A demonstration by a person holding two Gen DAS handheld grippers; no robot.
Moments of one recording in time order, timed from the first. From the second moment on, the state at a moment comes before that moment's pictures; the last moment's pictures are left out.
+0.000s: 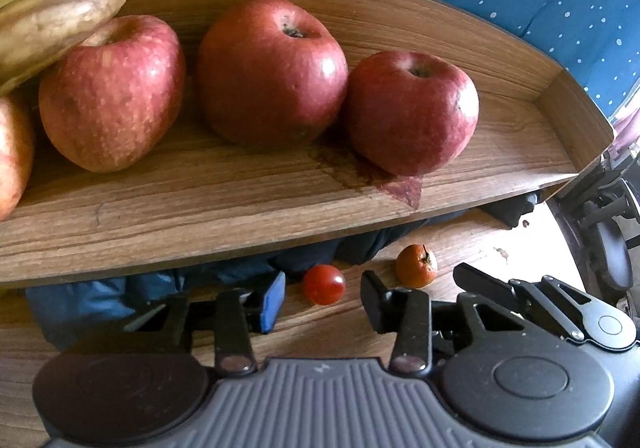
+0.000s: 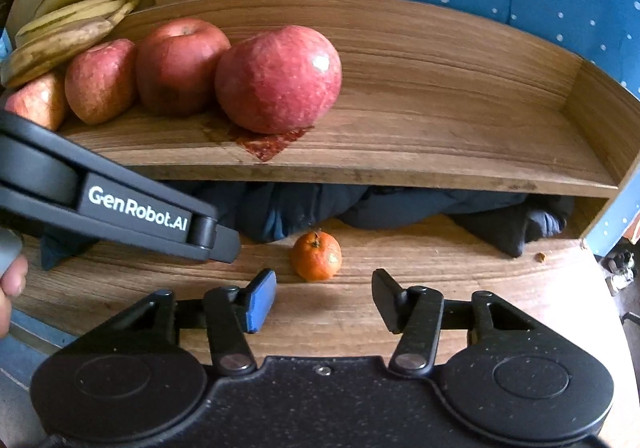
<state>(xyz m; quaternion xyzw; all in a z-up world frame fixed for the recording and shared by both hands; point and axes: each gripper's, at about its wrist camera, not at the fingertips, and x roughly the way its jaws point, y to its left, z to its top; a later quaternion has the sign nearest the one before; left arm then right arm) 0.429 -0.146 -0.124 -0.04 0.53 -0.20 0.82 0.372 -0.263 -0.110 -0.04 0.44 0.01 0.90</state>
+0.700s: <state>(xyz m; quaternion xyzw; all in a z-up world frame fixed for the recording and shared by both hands) 0.430 -0.146 -0.127 -0.04 0.53 -0.20 0.82 0.371 -0.258 -0.119 -0.04 0.43 0.01 0.90</state>
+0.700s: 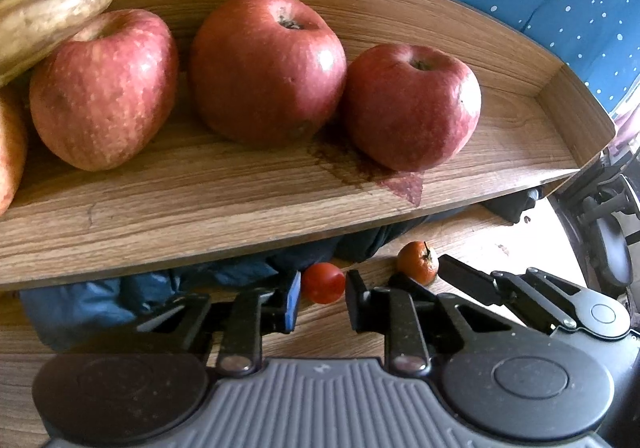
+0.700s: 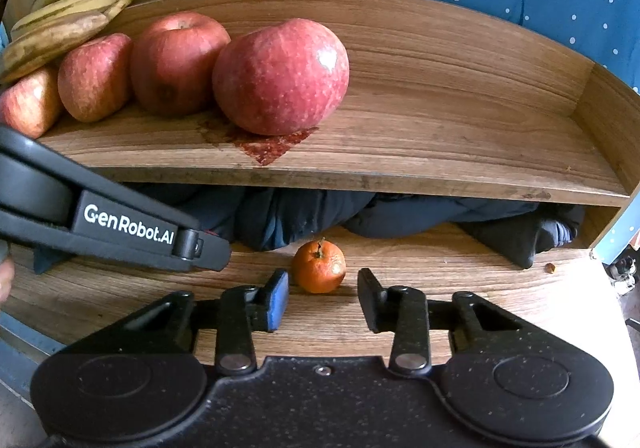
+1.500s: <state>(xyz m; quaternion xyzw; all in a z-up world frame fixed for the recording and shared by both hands) 0.415 -0.138 -0.114 -0.04 0.52 -0.20 0.83 0.353 -0.257 -0.106 -0.04 0.42 0.02 0.91</state>
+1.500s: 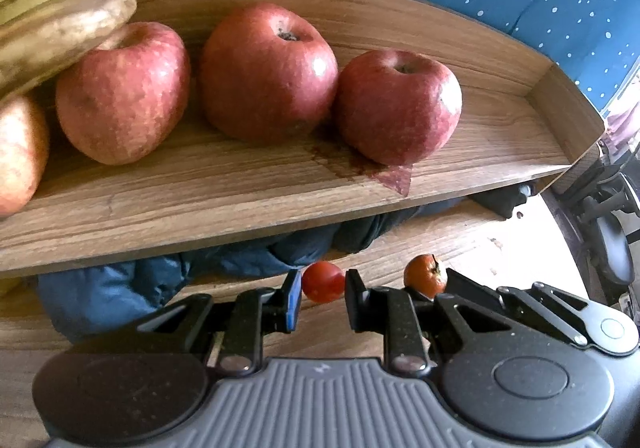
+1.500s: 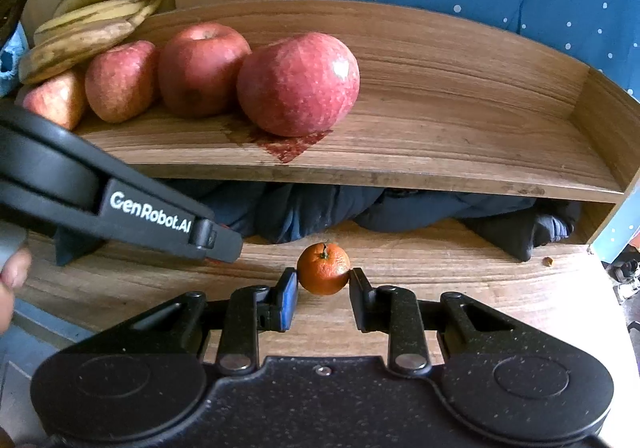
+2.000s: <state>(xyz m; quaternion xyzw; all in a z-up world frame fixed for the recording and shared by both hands) 0.382 -0.125 -0.088 -0.04 0.50 -0.19 0.84 0.322 -0.248 -0.081 -0.03 0.40 0.04 0.92</state>
